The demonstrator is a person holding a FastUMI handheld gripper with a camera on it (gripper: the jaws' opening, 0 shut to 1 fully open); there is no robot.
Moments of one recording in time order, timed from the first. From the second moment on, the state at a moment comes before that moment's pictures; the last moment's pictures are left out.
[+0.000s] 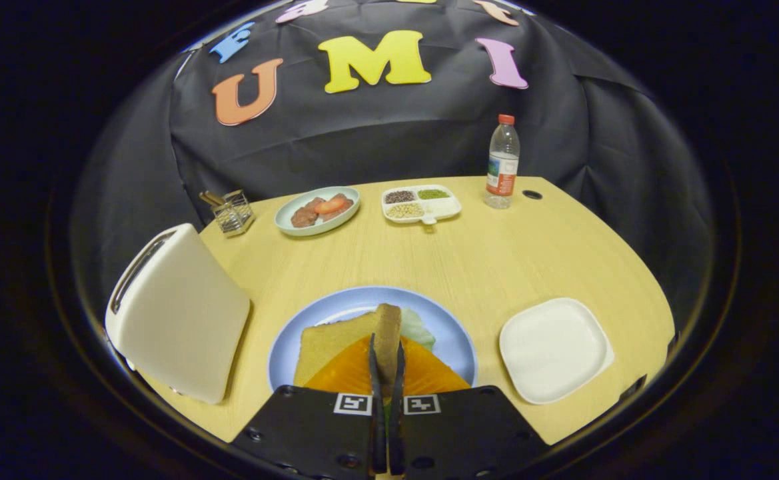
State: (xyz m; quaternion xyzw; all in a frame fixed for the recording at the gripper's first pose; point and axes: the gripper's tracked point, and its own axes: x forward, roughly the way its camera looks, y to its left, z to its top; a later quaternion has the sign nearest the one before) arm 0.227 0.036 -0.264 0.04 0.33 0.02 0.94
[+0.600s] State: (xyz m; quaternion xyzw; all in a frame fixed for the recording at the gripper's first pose) arm 0.210 0.018 -0.266 0.01 0.30 0.01 0.95
